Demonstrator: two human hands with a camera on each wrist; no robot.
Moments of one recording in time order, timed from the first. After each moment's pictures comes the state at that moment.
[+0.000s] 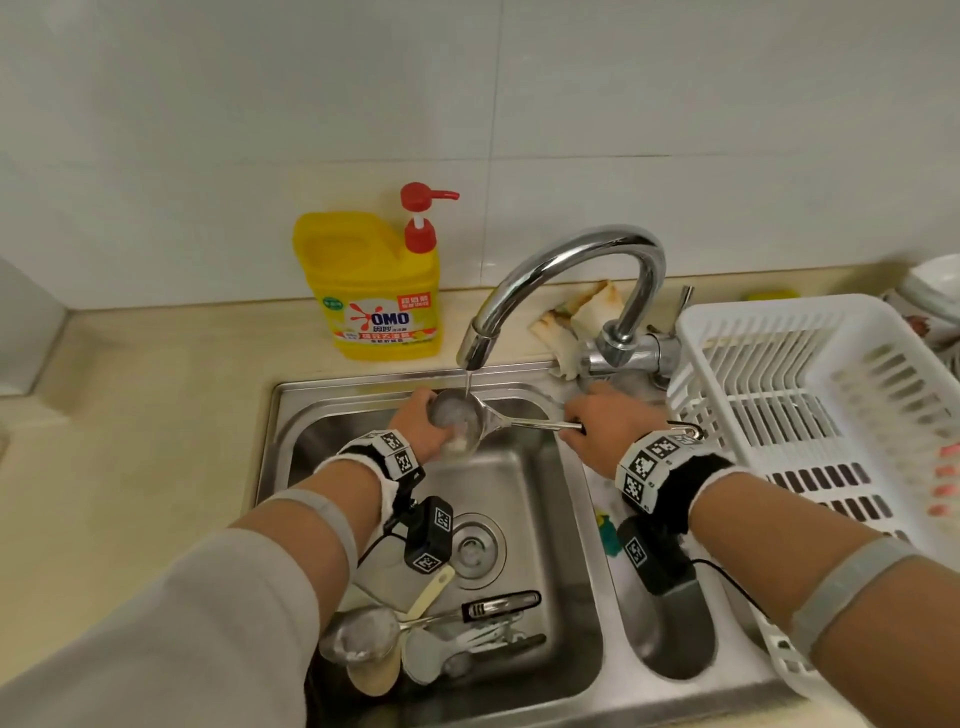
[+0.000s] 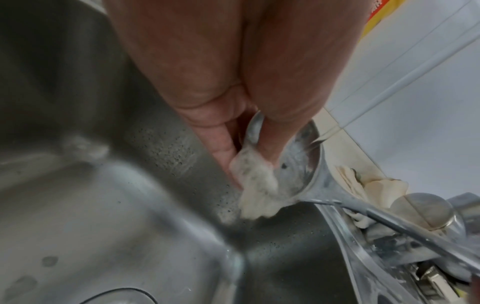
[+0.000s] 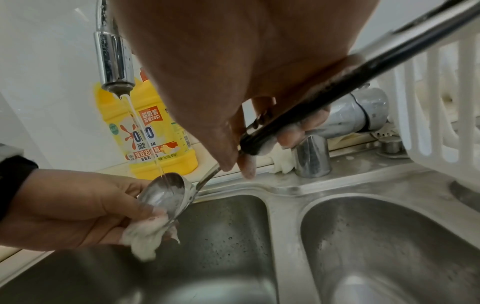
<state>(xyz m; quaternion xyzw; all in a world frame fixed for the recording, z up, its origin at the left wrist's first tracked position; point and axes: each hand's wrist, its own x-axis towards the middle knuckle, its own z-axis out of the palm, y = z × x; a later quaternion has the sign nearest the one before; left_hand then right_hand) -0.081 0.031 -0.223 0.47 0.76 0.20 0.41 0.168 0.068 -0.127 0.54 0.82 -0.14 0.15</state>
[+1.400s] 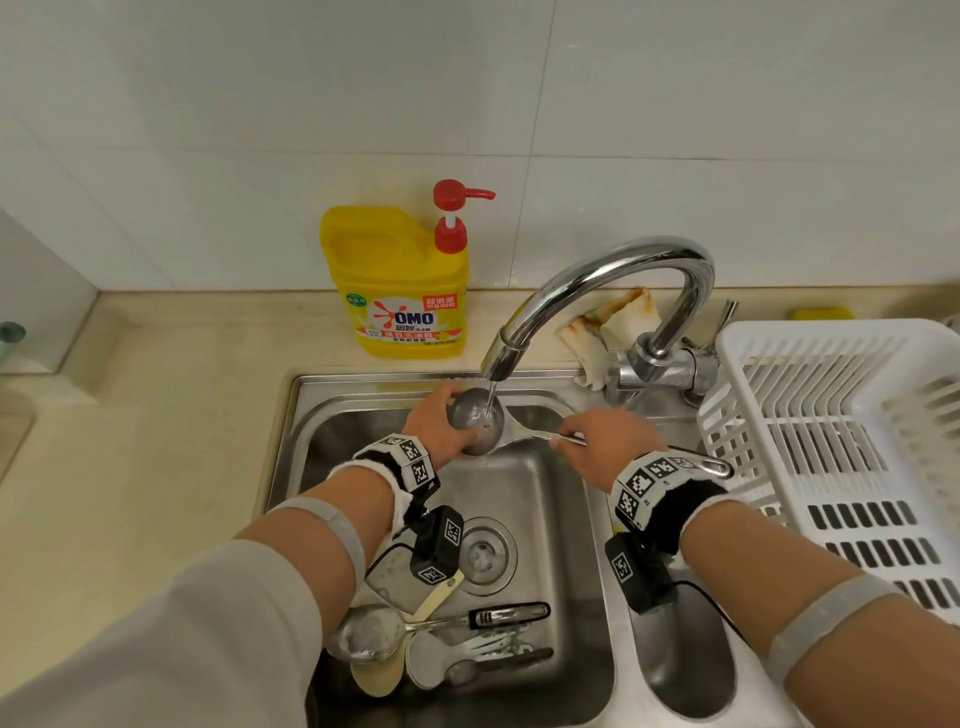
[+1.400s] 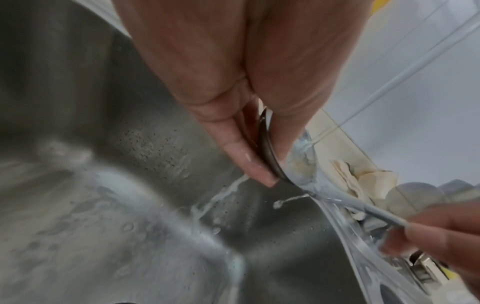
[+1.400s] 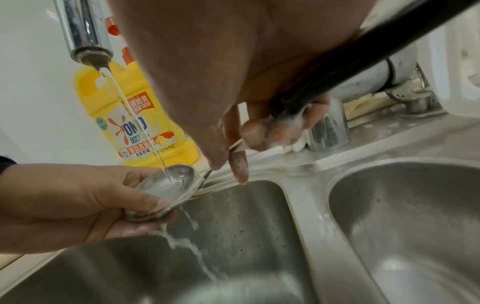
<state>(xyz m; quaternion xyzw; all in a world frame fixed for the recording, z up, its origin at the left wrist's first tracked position) -0.087 0.034 -0.239 0.46 0.73 0.27 0.42 0.146 0.074 -0.145 0.53 0.83 -0.15 0.14</state>
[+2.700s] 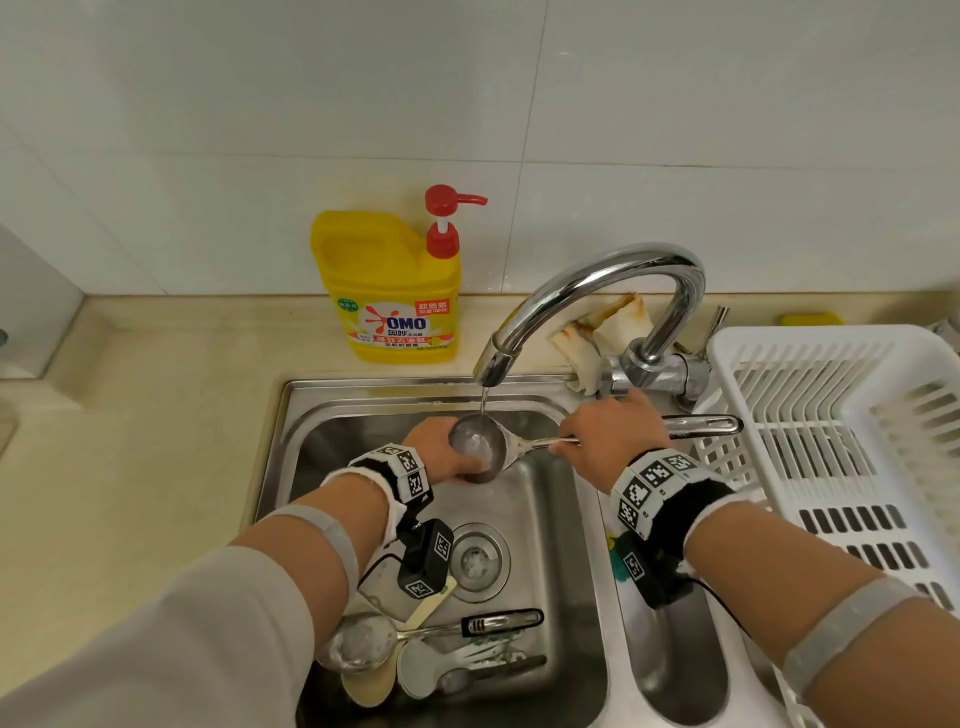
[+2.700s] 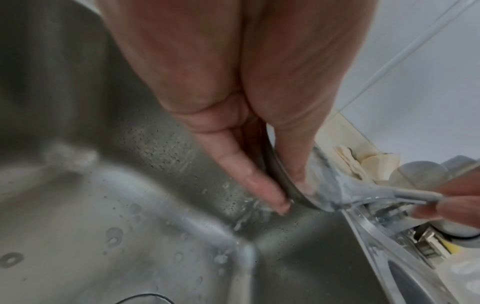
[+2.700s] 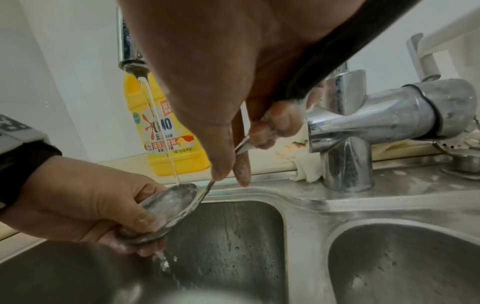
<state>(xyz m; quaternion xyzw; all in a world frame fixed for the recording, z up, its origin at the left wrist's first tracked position) -0.081 0.030 -0.241 0.54 0.71 0.16 0.44 0.148 0.086 -0.141 0.47 0.86 -0.03 0.18</state>
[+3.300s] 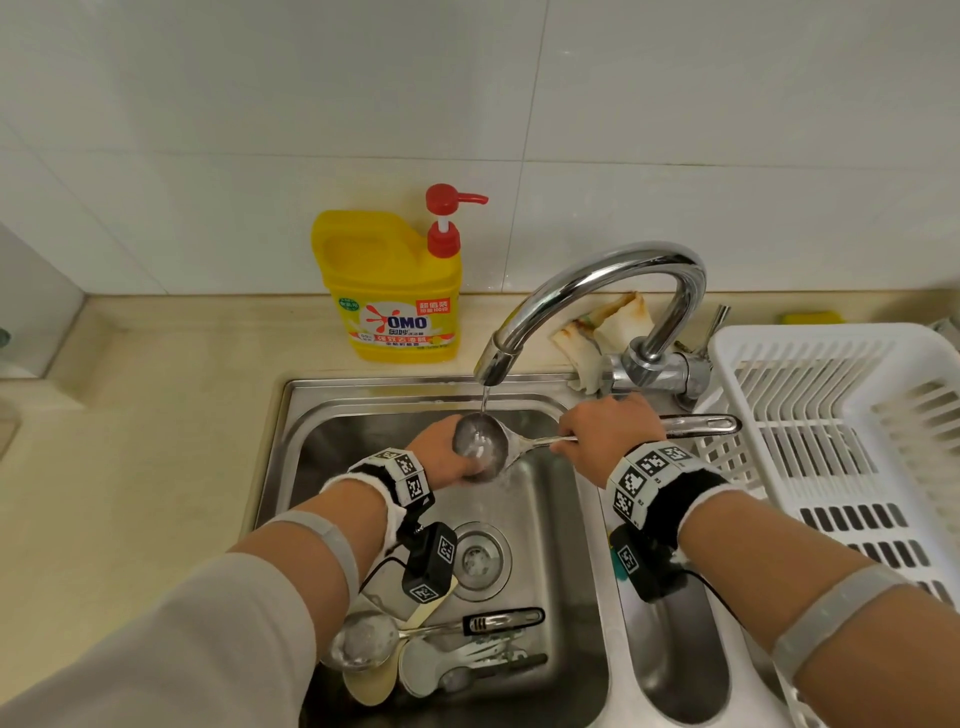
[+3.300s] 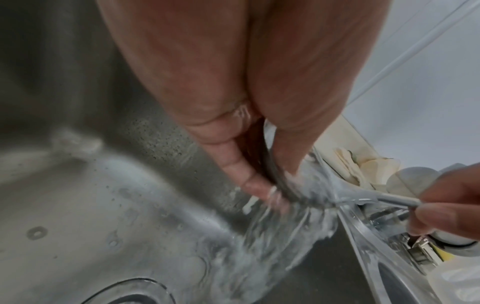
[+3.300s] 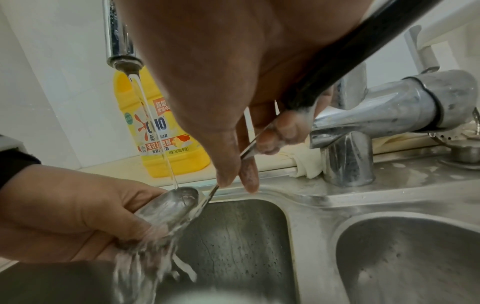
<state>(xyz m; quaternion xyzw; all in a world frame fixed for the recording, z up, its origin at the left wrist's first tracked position) -0.076 0.024 -0.230 0.51 0.70 0.17 0.47 0.143 0.089 -0.141 0.48 0.85 -0.05 0.20</state>
